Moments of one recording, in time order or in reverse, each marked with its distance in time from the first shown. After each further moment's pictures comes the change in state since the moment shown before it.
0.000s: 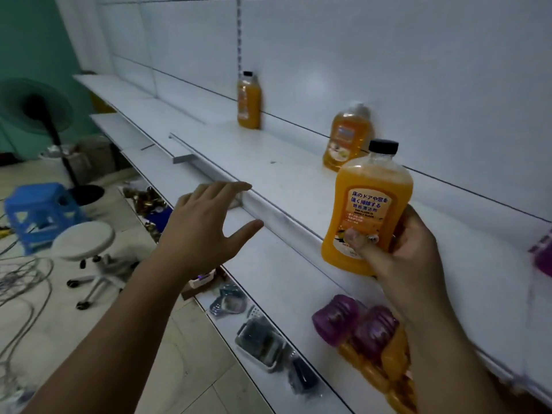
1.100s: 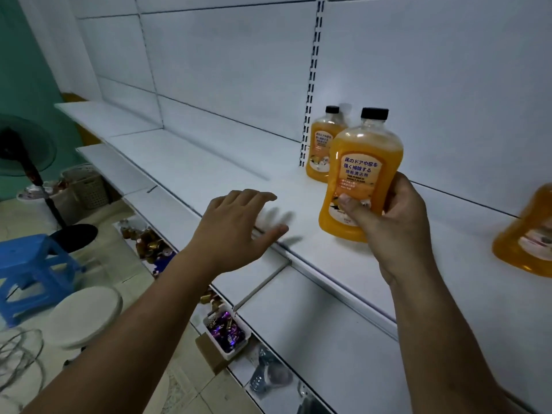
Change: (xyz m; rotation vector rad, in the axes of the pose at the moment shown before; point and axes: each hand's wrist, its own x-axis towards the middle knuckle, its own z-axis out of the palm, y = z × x) left_hand 0.267 -0.331 0.057 0.026 -0.111 0.157; right_hand 0.284 -0.023 0.346 -0.001 0.185 0.017
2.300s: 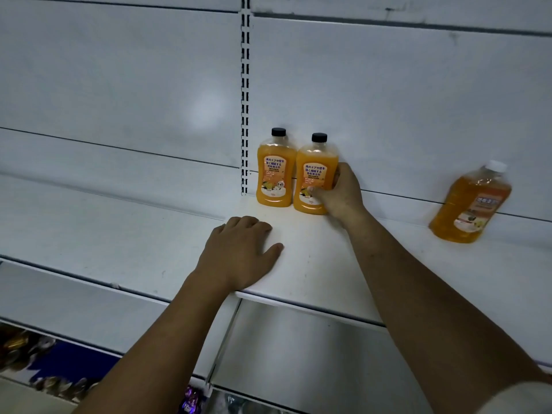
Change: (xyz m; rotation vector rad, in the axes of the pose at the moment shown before) left_hand 0.122 -0.042 0.070 -0.175 -0.206 0.315; right_hand 0.155 0.053 0.058 -0.425 0.318 0.175
